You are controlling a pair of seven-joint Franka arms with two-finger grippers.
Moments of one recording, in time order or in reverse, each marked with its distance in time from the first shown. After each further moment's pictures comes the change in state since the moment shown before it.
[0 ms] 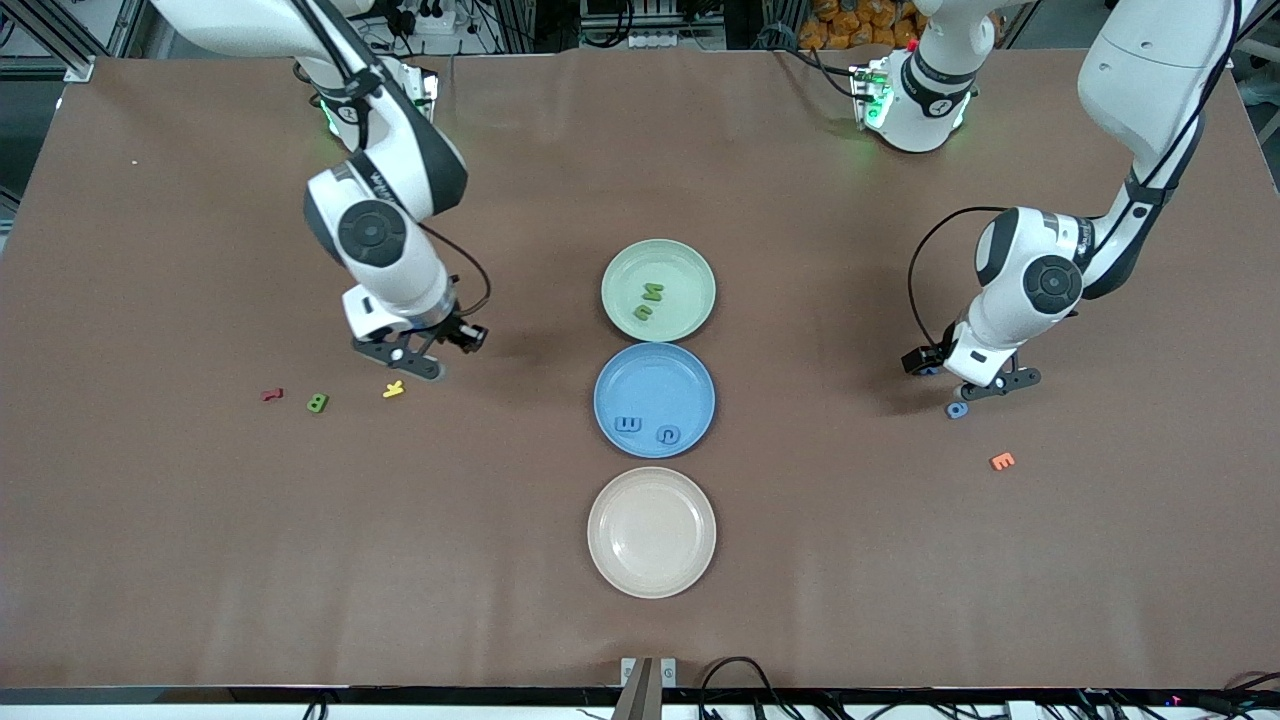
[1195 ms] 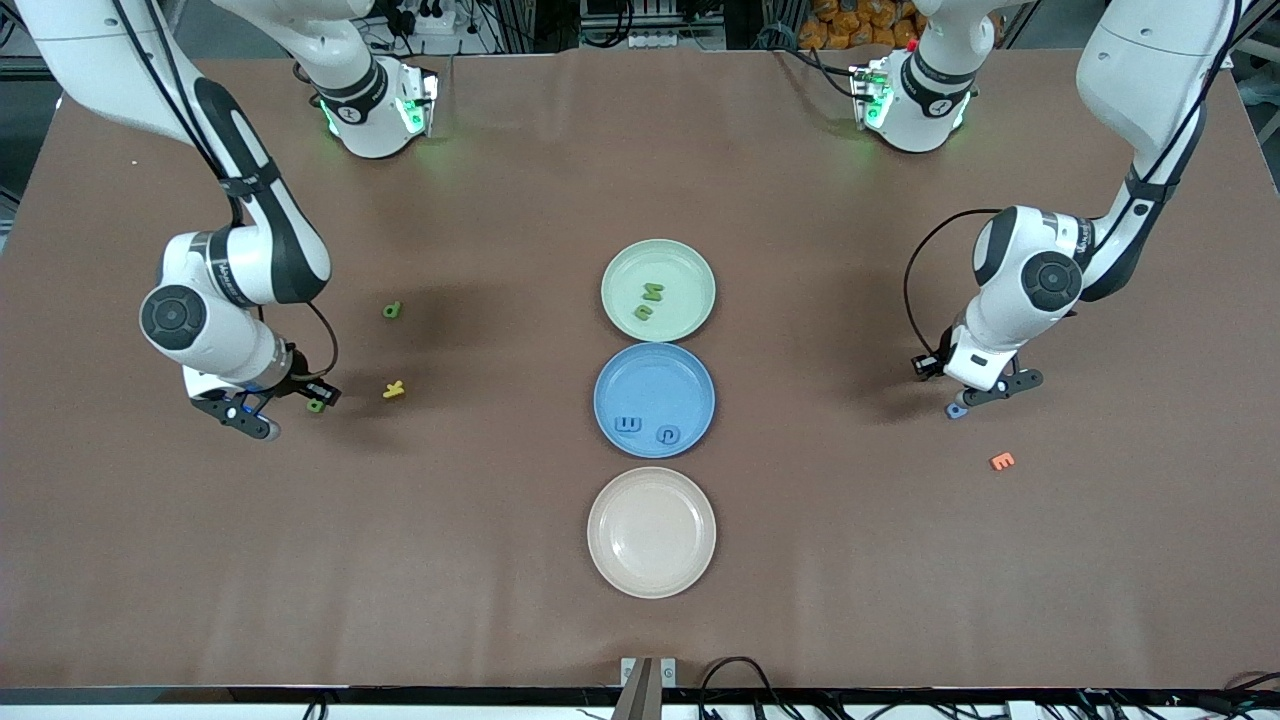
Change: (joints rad) left arm 0.000 -0.020 -0.032 0.027 0.000 -0.005 -0.084; right arm -0.077 0.109 -0.345 -0.022 0.061 0.176 -0.373
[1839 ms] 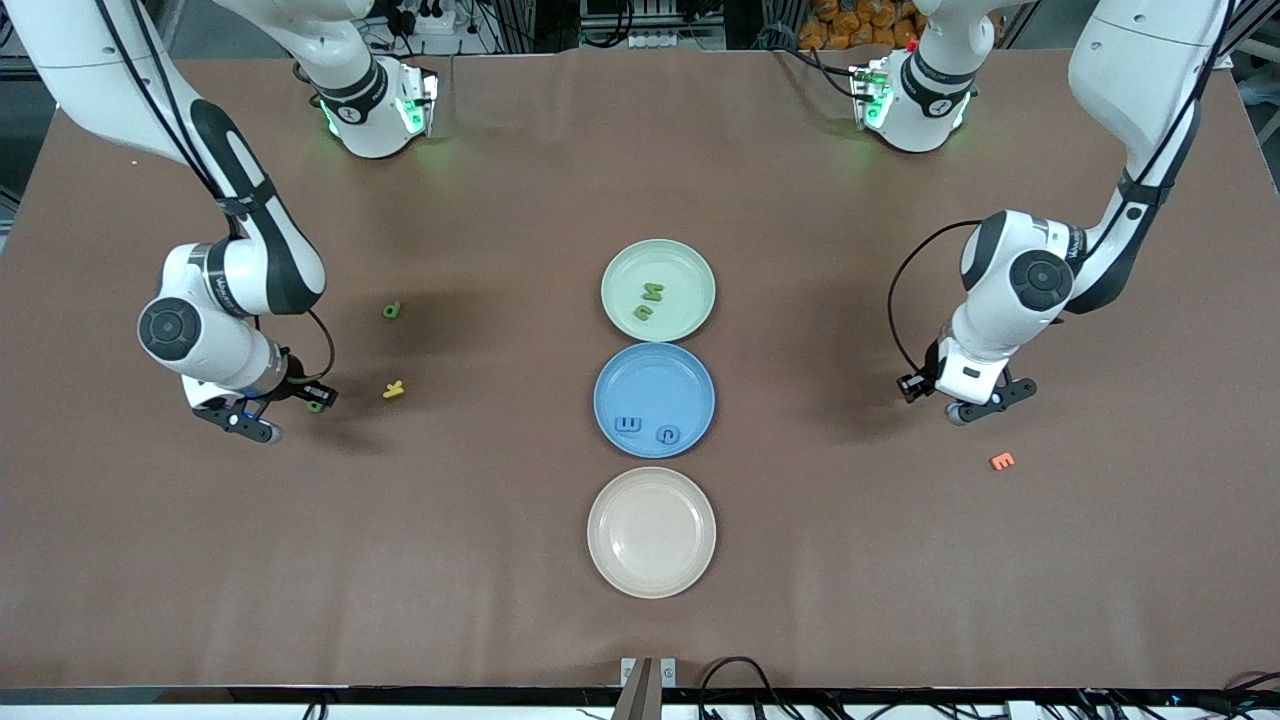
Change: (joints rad) left arm -0.021 0.001 -0.065 0.089 0.000 0.002 -0.170; right arm -0.029 0.049 -0.010 0.005 0.006 0.031 -0.133
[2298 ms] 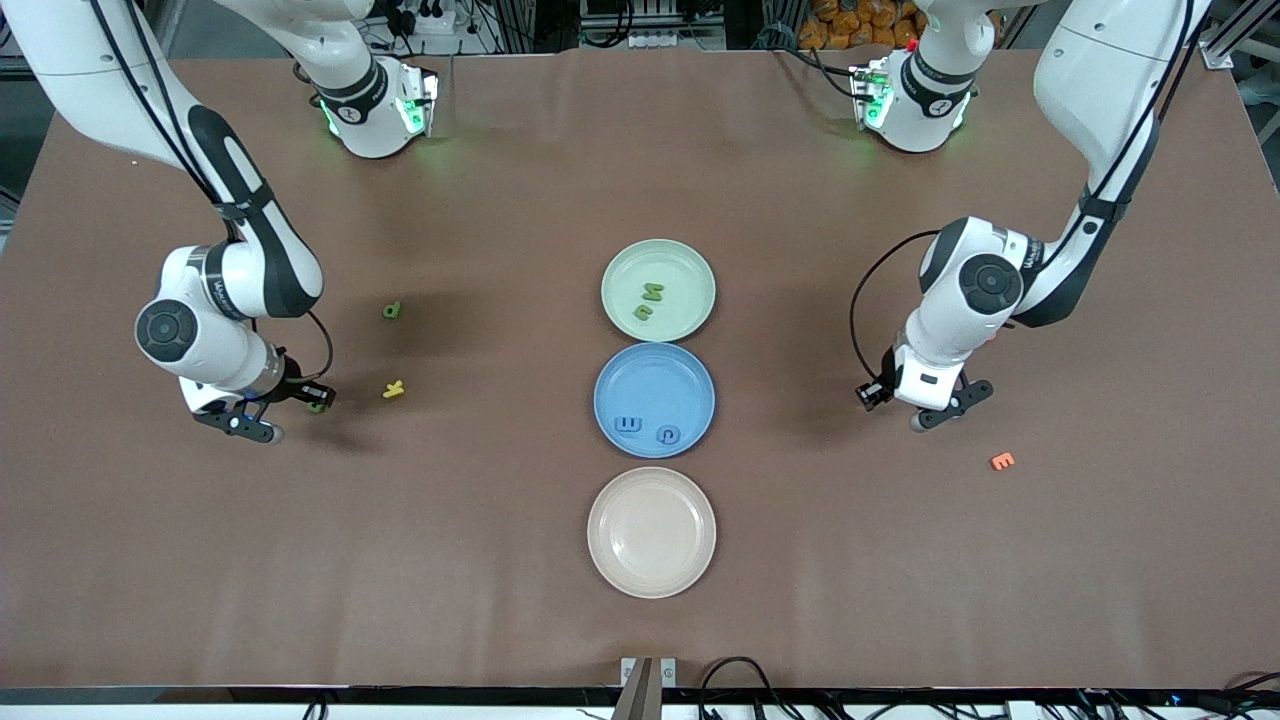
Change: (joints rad) left arm -0.106 0.050 -0.003 0.075 0.000 0.001 -0.197; right arm -0.014 0.017 -0.001 0.001 0.001 0.024 -0.072
